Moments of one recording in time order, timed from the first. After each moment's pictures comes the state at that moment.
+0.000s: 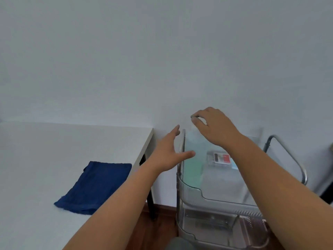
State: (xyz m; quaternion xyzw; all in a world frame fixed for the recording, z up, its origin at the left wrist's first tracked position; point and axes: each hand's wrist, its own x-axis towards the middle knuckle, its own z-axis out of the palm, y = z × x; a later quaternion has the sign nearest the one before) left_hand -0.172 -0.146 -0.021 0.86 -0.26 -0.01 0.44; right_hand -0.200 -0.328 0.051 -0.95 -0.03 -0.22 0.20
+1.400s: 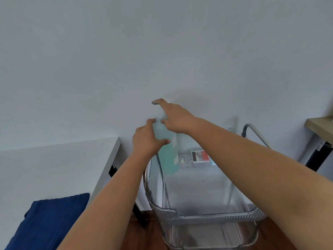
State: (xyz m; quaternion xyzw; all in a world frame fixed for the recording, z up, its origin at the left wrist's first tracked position) left_hand -0.064 -0.241 -0.034 0.94 -0.17 0.10 0.28; right_hand -0.093 -0.381 0.029 -0.96 -0.08 -0.15 0.22
